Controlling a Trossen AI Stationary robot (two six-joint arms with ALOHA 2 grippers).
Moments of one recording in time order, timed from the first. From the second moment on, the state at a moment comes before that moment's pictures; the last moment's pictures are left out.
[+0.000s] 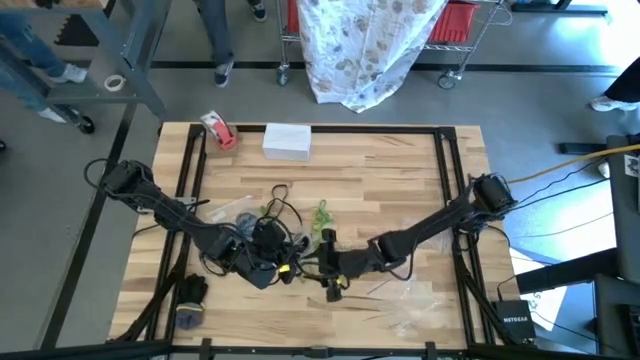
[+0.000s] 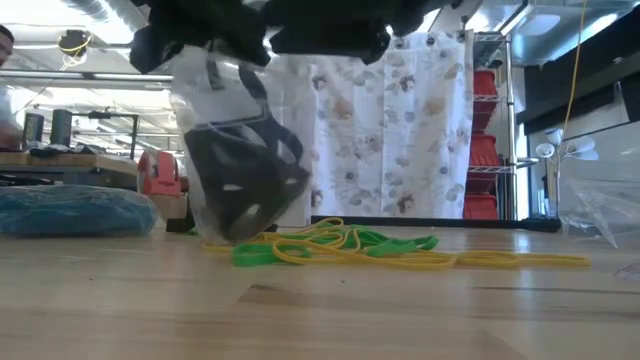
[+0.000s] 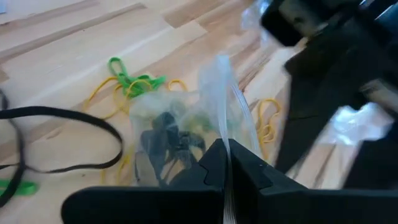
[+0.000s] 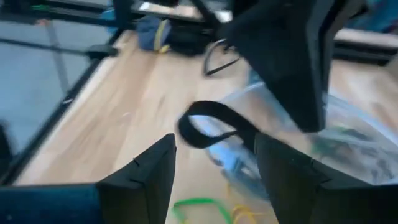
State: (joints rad) left arm -0.54 1.57 1.07 -0.36 -0.75 -1.09; right arm 0.43 1.84 1.13 0.23 0.35 0.07
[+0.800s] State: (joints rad) left arm -0.55 1.57 1.07 -0.36 -0.74 -1.07; right arm 0.47 1.75 1.13 0.07 0.47 -0.08
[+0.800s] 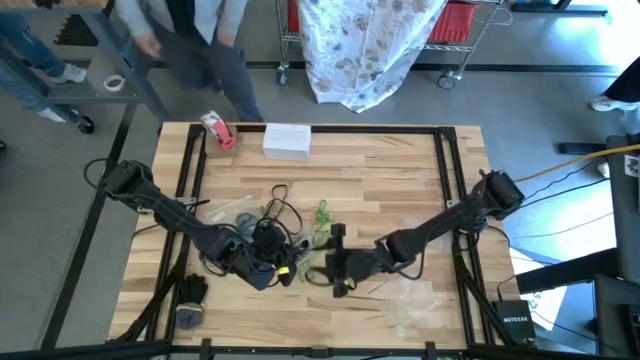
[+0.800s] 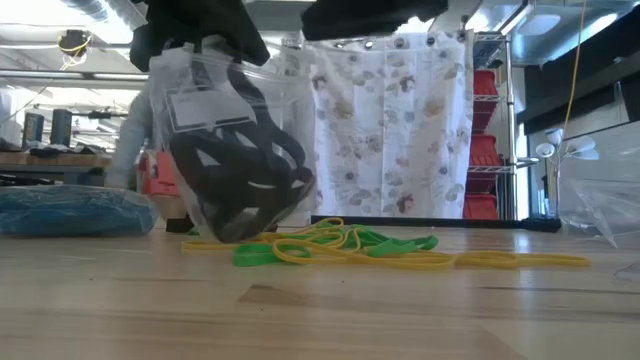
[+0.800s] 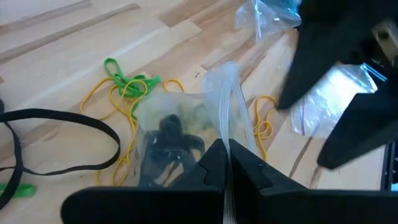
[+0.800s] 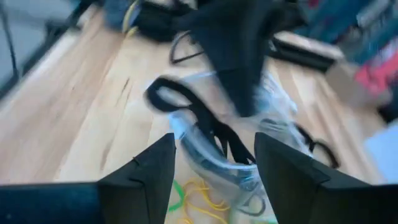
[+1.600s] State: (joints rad) left arm -0.55 1.57 1.07 -0.30 -0.74 -1.01; right arm 0.45 1.86 1.13 0.07 0.47 -0.29
